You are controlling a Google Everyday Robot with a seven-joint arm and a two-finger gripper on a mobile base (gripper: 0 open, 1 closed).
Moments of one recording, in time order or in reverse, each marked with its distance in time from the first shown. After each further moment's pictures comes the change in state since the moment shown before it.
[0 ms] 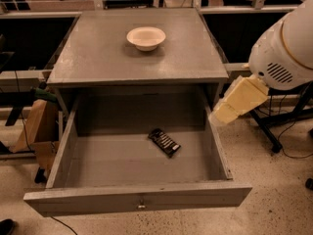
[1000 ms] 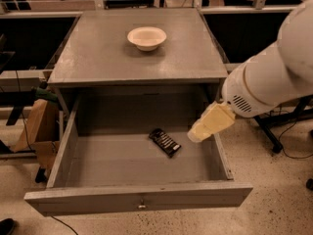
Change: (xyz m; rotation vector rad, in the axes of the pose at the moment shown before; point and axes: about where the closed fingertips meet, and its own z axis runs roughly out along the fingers) arm 0.007 0.024 0.074 -0.045 -0.025 0.072
